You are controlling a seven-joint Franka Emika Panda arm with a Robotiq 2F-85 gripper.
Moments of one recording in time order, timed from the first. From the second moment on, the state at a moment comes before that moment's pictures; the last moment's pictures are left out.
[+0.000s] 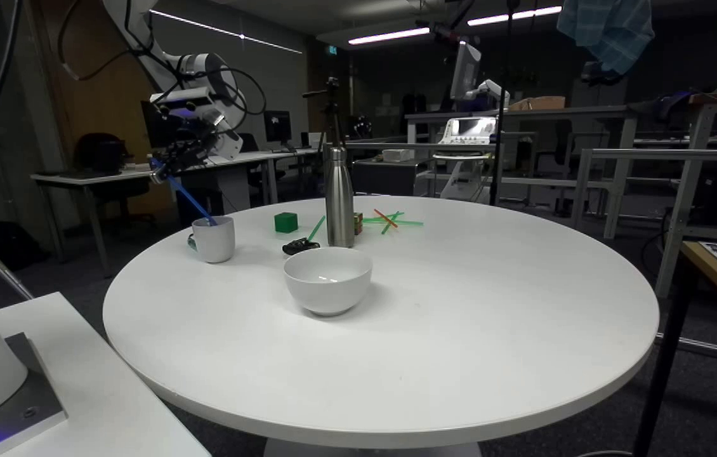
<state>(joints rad) 0.22 0.37 0.19 -1.91 -0.11 1.18 0.06</state>
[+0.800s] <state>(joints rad) 0.22 0.45 0.18 -1.84 -0.12 1.18 0.06</state>
